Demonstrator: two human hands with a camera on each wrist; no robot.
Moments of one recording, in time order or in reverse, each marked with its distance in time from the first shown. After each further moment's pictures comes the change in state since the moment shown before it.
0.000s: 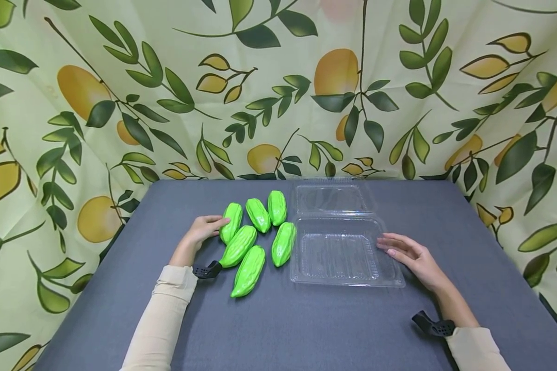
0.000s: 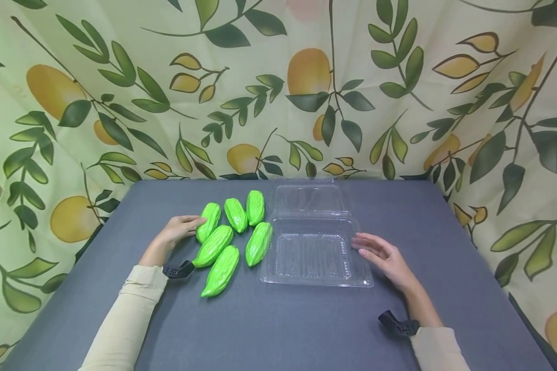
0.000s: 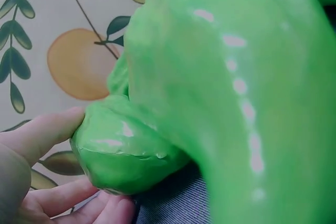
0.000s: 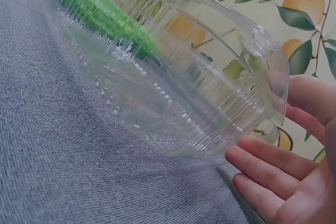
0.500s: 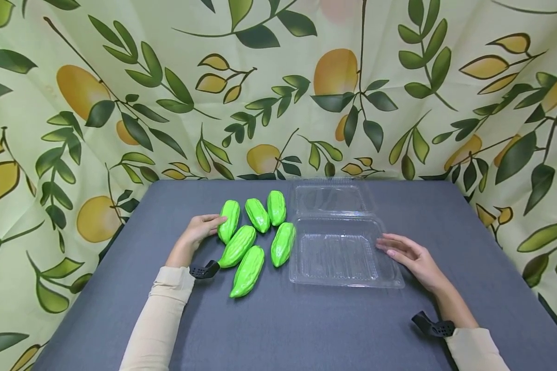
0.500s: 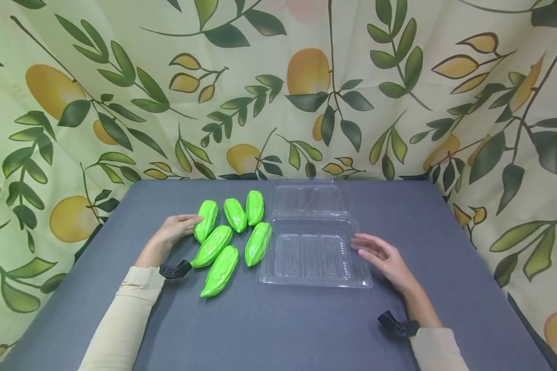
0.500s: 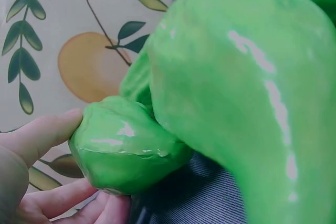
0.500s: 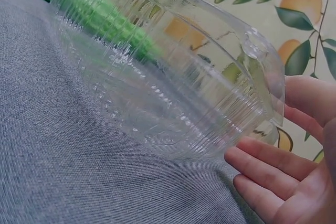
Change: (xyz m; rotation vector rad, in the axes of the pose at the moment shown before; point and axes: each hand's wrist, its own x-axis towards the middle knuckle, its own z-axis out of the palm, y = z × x) left_hand -0.002 0.001 -0.004 -0.084 0.020 -0.018; right_hand 0.000 -0.002 0.002 0.033 -0.009 -0.025
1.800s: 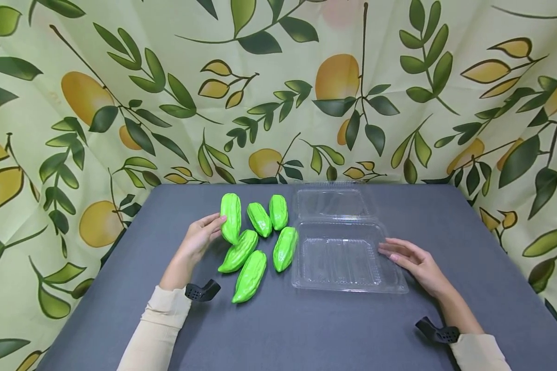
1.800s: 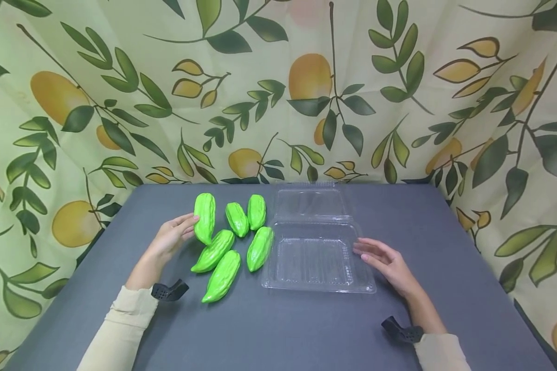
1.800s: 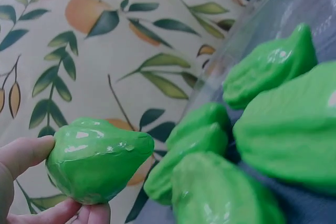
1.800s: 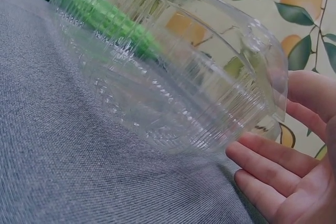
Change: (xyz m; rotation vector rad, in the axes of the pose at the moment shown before) left_hand -0.044 0.027 0.010 -0.276 -0.001 0.057; right_hand -0.001 0.005 -0.003 0.063 -0.013 0.017
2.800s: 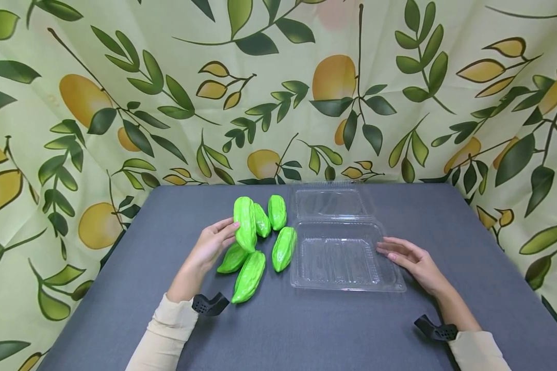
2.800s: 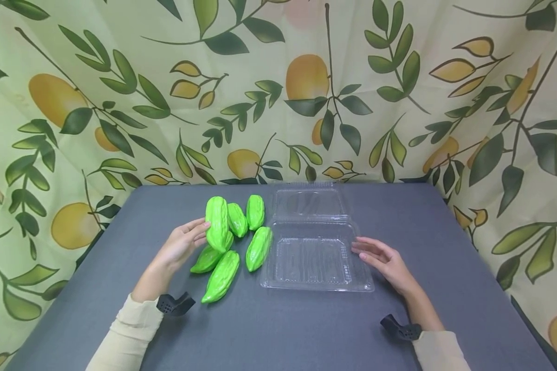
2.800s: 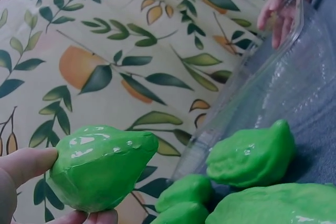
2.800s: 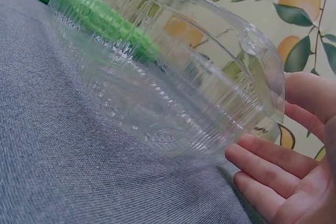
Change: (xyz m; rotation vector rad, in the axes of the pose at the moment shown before) left_hand -0.024 0.001 0.029 -0.041 -0.112 0.076; right_hand -0.001 -0.001 0.001 -0.017 -0.002 0.023
